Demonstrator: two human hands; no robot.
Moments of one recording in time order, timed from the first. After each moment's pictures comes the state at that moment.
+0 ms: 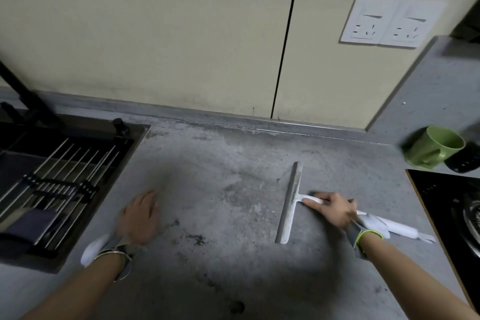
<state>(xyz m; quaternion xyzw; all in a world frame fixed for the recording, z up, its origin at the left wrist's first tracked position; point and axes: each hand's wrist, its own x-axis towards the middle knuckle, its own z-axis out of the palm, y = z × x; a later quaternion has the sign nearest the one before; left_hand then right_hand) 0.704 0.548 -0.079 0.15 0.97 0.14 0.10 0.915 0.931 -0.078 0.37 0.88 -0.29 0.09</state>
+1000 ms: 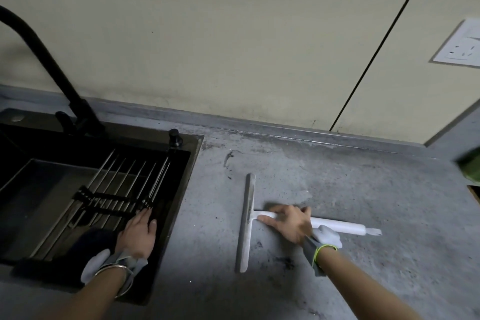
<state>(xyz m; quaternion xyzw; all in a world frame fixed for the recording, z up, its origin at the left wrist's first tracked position) 0.554 0.387 -0.133 0.09 0.96 0.18 0.18 0.731 0.695 -0.079 0.30 0.91 -0.27 0.13</state>
